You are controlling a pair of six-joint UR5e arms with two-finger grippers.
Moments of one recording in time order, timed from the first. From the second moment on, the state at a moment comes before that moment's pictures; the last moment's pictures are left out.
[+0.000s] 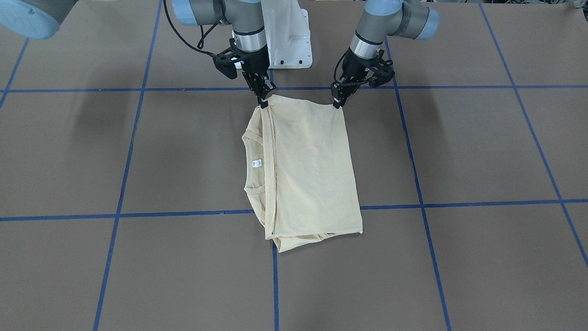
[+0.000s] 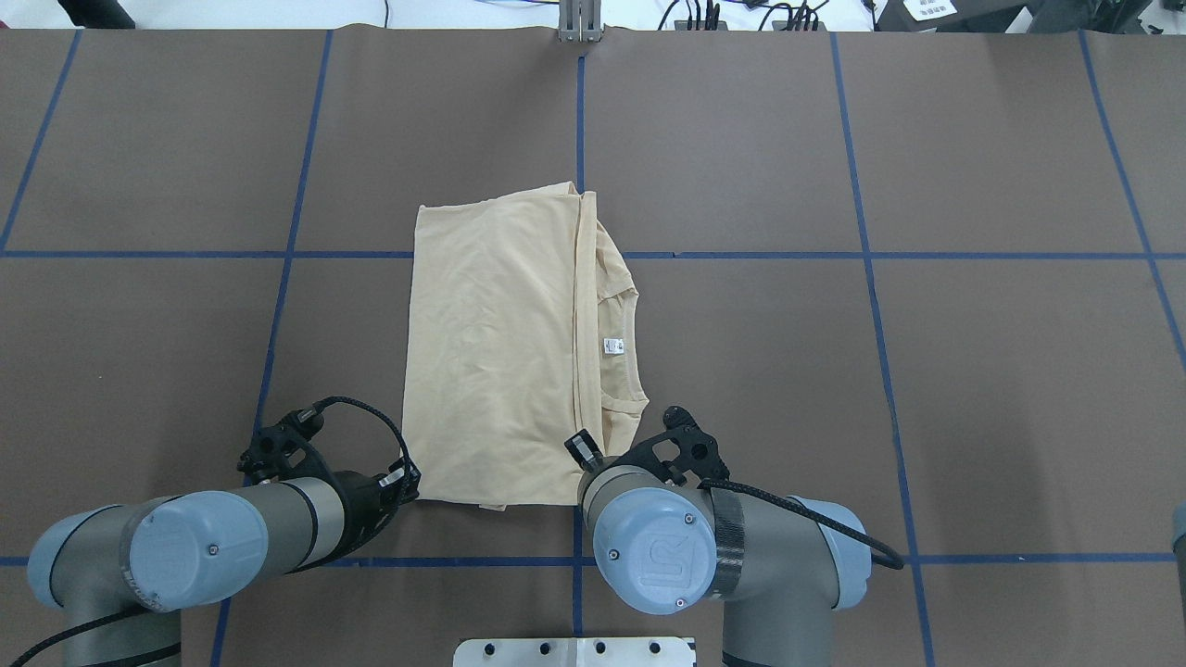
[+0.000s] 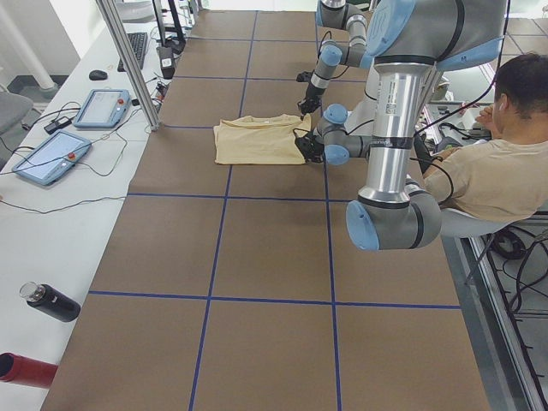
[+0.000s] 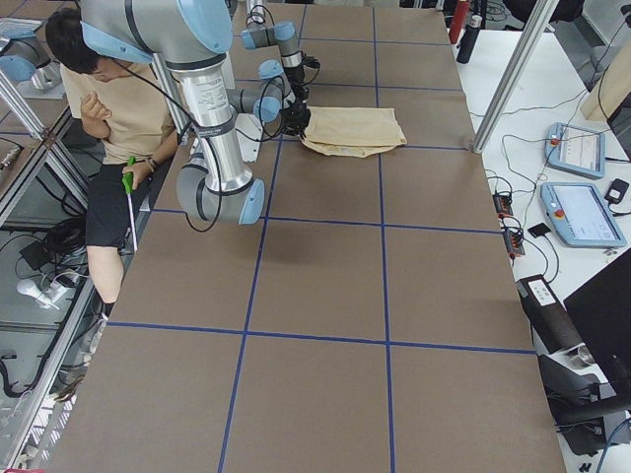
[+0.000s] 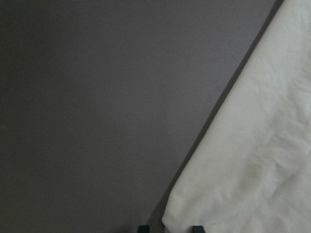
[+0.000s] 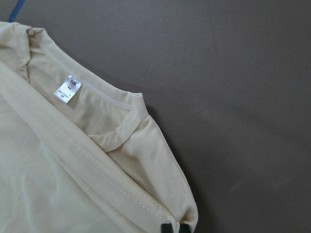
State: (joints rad) left arm -0.21 -1.72 -1.94 -2.11 -1.49 -2.08; right arm 0.16 -1.00 1.82 -1.49 1.38 2.40
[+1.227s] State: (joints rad) left arm -0.55 -1.94 -1.95 -1.92 -1.71 -1.74; right arm 0.46 -0.86 1.78 -1.53 1.58 2.32
